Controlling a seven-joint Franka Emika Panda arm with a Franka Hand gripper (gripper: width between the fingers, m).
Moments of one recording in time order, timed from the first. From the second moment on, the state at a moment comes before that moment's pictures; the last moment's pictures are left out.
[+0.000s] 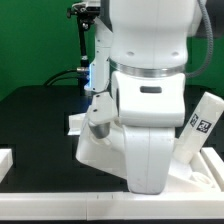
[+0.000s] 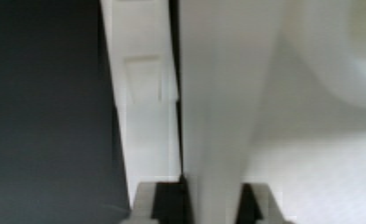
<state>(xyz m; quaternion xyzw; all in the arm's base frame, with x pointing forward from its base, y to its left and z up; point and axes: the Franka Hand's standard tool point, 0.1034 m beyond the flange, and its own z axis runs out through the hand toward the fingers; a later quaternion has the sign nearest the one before) 0.662 0.017 0.051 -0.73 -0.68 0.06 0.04</state>
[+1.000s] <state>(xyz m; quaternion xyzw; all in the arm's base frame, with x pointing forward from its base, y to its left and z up) 0.660 0.012 0.044 -0.75 -0.66 0.08 0.03</state>
